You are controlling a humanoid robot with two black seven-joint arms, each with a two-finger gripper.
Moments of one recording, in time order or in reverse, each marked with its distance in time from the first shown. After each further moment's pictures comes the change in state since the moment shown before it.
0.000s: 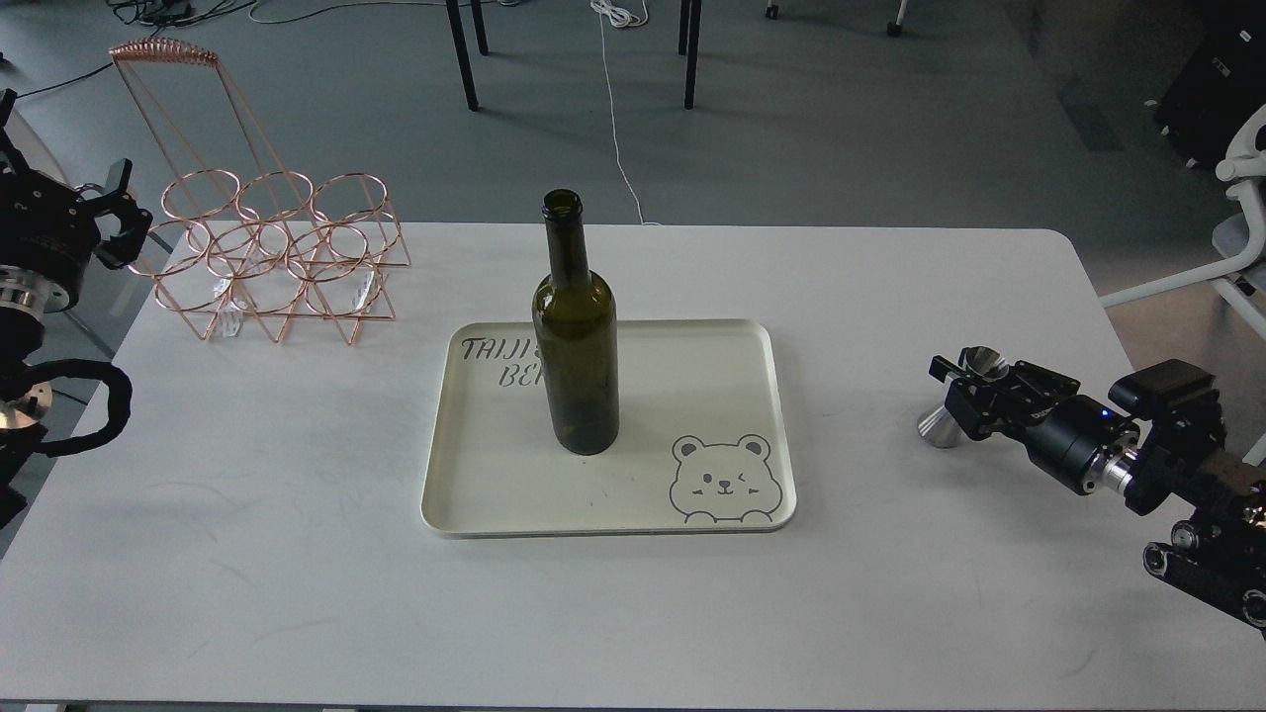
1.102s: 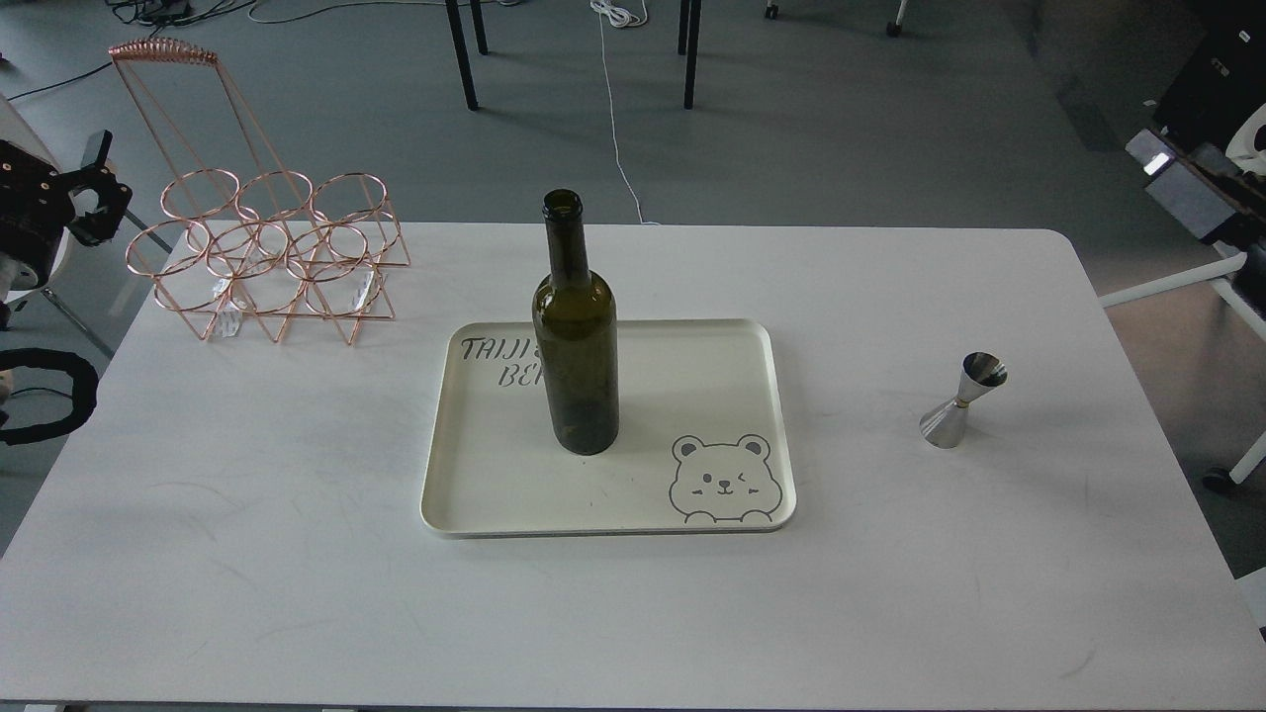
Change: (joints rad) left arm -0.004 0.132 0.016 -0.165 0.012 -0.016 0.000; right arm 0.258 -0.427 0.118 0.410 0.478 0.003 0.000
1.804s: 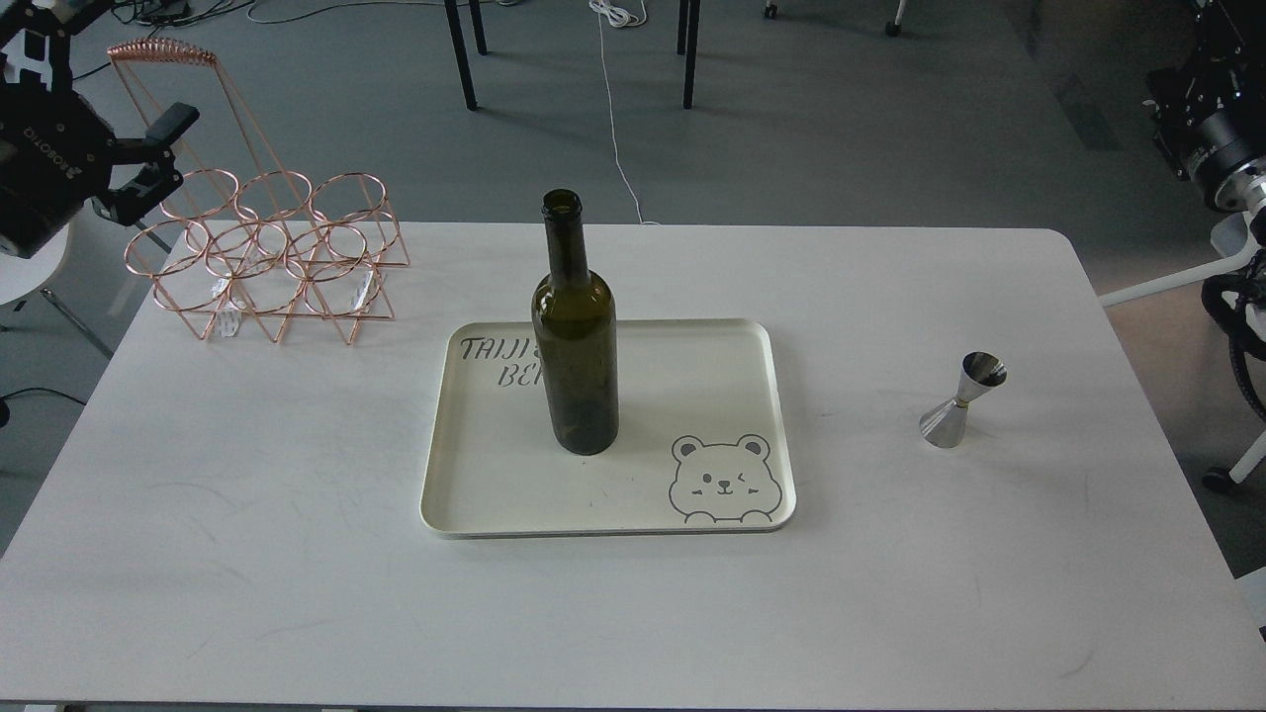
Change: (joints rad) left arm -0.026 0.379 0.112 -0.605 0.433 0.023 0.050; right arm 0.061 0.405 0.179 -0.649 0.761 0.602 0.000
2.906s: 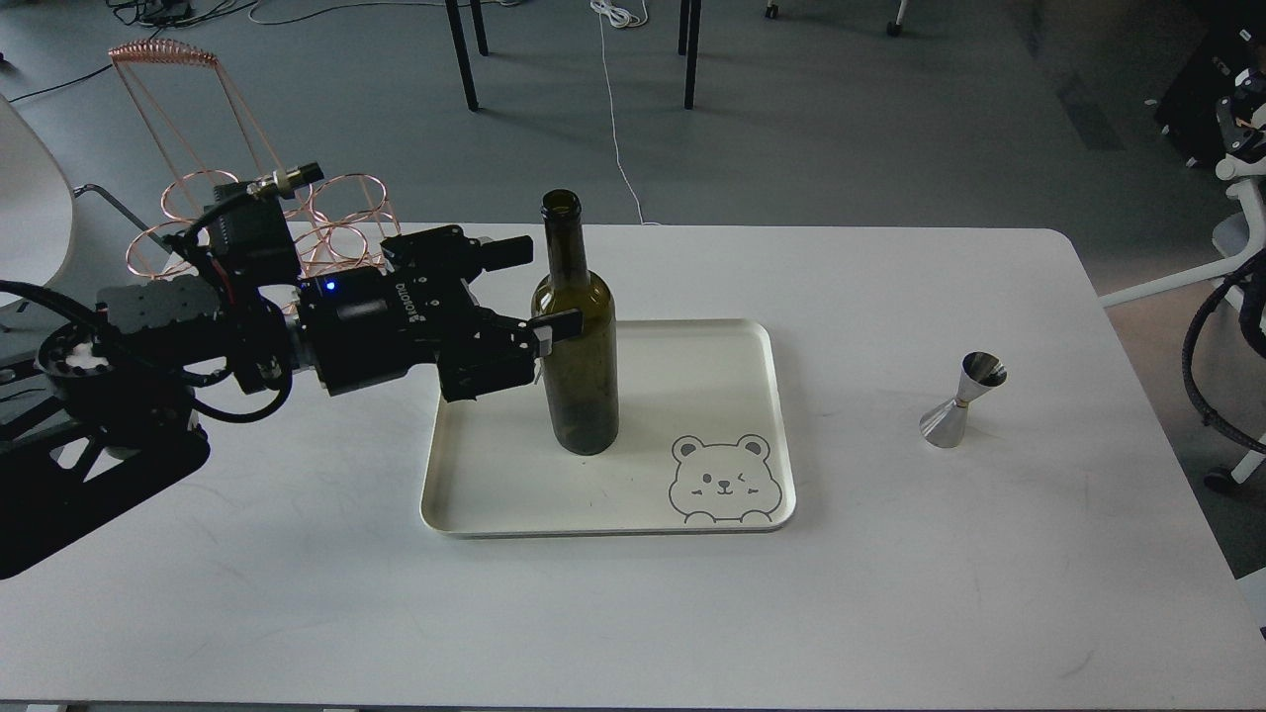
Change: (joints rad) left arm -0.013 -0.360 0.010 -0.274 1.621 0.409 0.047; right arm -0.001 0.209 0.221 -0.463 0.346 0.372 0.000
